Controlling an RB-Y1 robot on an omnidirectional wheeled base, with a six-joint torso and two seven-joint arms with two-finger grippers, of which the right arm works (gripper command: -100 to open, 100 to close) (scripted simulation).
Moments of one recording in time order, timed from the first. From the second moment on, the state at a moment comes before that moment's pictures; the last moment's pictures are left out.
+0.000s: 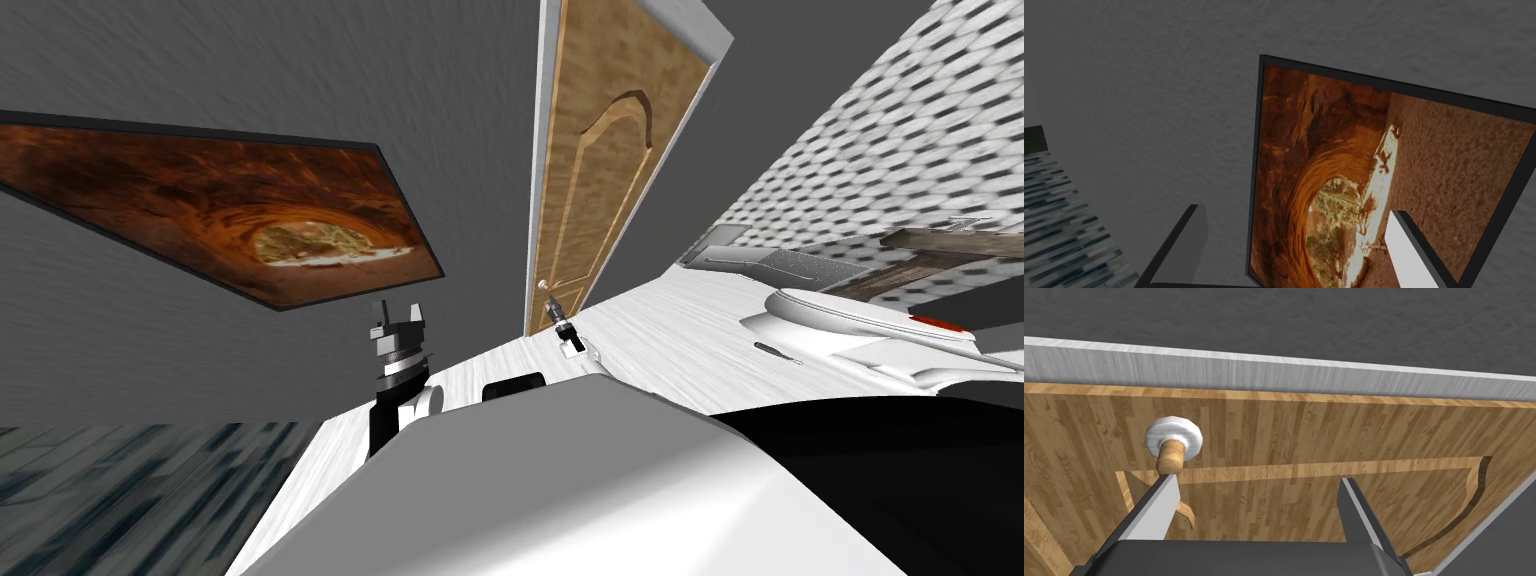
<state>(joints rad) -0.01 -0.25 0.05 -1.11 -0.04 -0.68 -0.14</state>
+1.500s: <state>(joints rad) -0.16 -0.32 0.05 -0.74 -0.08 -0.72 -0.17</state>
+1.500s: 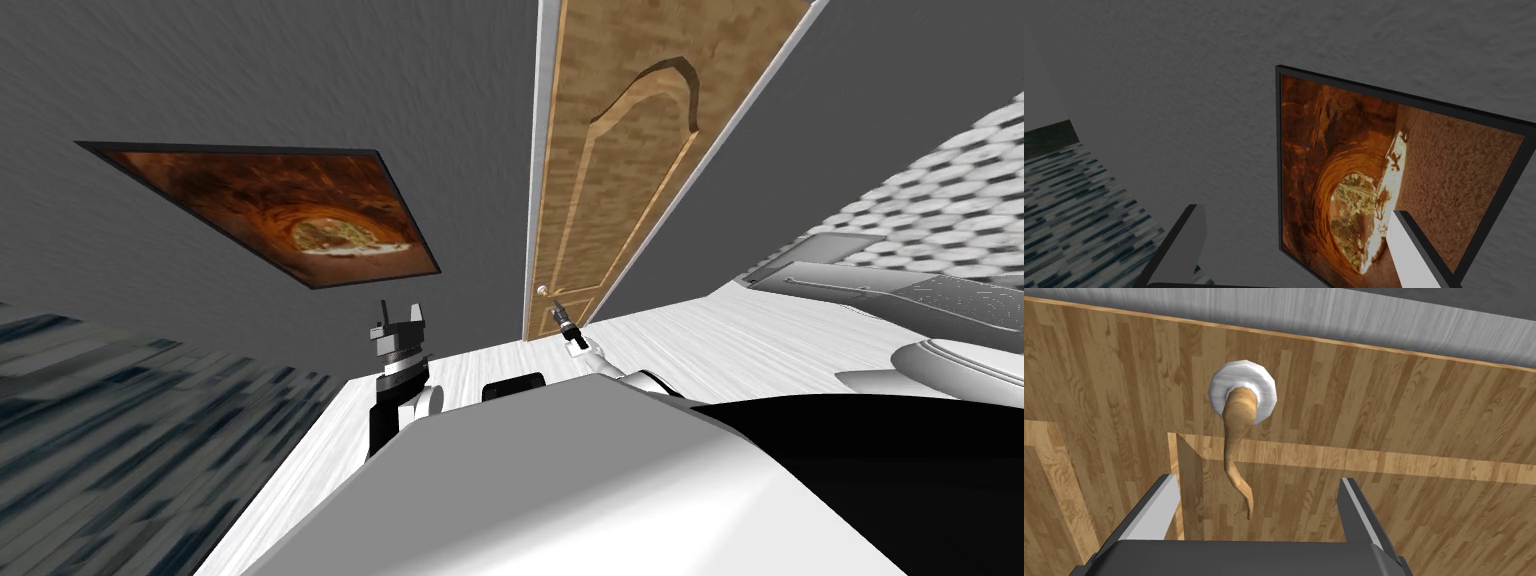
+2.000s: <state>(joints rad) -0.18 -0.35 0.05 -0.66 -0.09 -0.74 -0.18</state>
